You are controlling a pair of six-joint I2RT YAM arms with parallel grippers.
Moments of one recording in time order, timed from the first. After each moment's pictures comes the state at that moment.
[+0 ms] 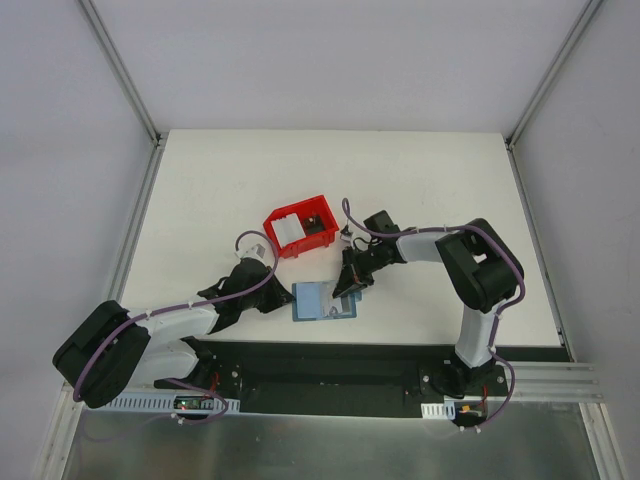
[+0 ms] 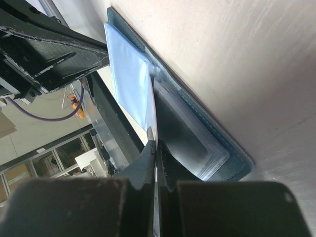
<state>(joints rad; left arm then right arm) -0.67 1.16 0.26 0.16 0.08 -1.04 0.56 1.89 0.93 -0.21 -0.92 0.46</state>
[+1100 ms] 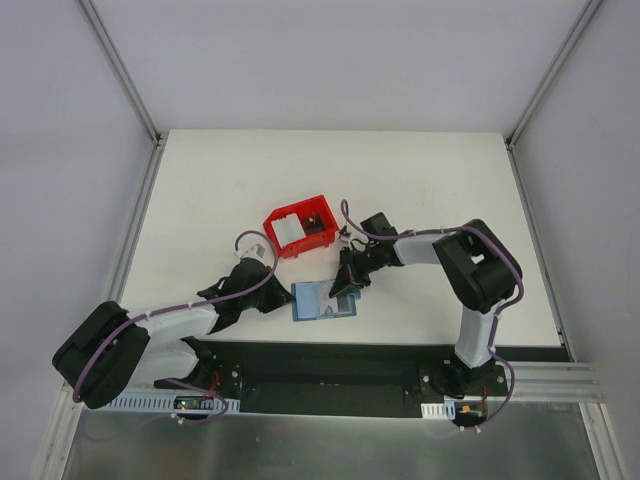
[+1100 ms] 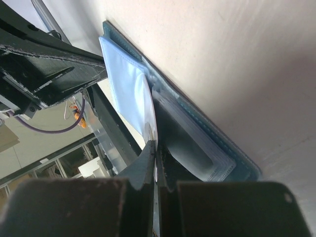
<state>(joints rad) -0.67 1.16 0.26 0.16 0.08 -1.04 0.59 1.91 0.93 -0.15 -0.88 0.54</state>
